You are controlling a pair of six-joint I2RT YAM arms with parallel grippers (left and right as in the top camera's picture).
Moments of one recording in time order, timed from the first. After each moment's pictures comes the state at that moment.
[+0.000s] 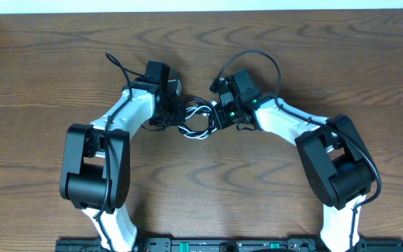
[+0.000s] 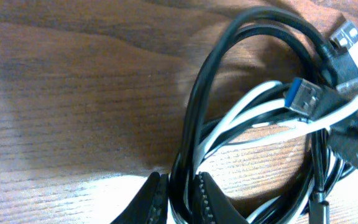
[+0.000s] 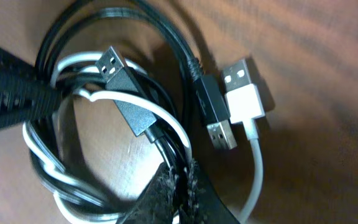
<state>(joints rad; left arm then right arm) -0.19 1.93 1.20 -0.64 0.28 -0.20 0.52 2.06 1.26 -0.28 -0.39 0.18</state>
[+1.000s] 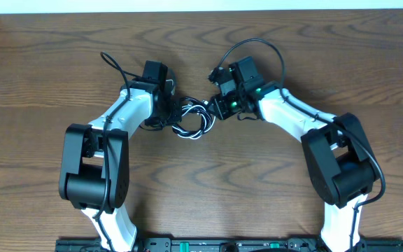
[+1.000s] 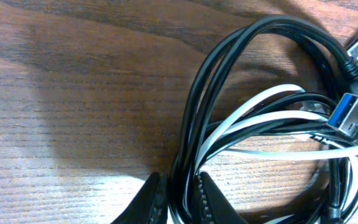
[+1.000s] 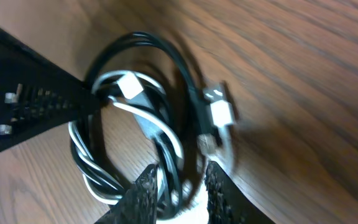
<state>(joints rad) -0.18 1.93 1.20 -0.65 0.20 -0.25 0.50 2.06 1.34 -0.29 -0.49 0.10</state>
